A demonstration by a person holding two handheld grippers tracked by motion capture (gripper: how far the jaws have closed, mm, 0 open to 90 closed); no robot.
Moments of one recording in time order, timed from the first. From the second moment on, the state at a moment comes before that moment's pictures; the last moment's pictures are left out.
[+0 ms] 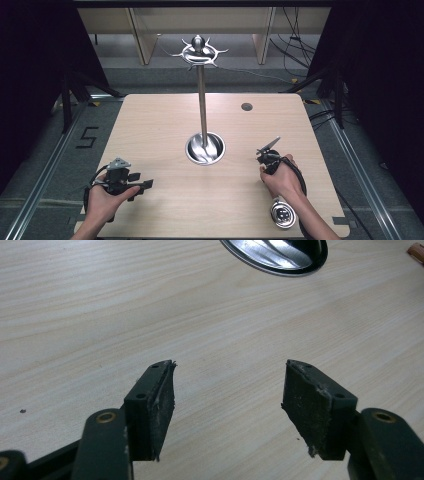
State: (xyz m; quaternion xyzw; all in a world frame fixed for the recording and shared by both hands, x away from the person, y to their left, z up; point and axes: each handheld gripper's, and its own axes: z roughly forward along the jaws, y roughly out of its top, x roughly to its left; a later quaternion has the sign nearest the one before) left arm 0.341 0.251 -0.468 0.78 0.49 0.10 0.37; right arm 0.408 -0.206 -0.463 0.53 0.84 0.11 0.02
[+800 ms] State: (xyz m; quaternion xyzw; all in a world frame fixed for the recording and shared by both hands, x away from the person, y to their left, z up) left arm 0.343 0.247 -0.469 0.78 0.49 0.10 0.38; right arm 0.411 -0.248 -0.462 0.61 0.79 0.06 0.04
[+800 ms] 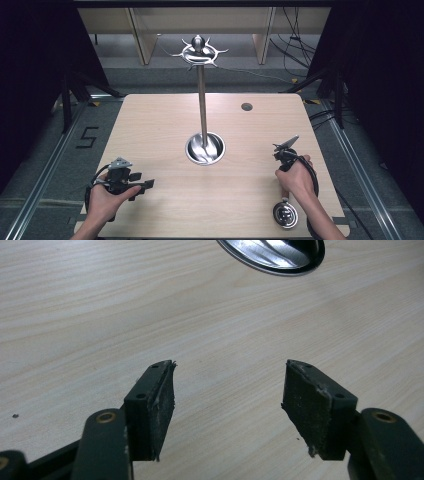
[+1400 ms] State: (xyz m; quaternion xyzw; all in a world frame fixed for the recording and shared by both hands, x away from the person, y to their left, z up) left arm 0.343 0.249 -0.469 0.77 0.50 0.10 0.38; right arm 0.397 -0.264 -0.446 0.66 0.75 0.08 0.01
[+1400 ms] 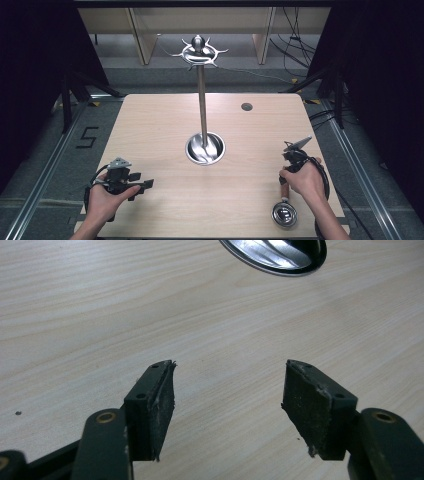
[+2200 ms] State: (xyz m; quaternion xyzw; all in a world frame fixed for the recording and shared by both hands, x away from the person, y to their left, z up) left arm 0.340 0.249 -0.469 0.78 0.49 0.10 0.38; right arm 0.374 -0.260 -0.465 0.66 0.74 0.06 -0.02
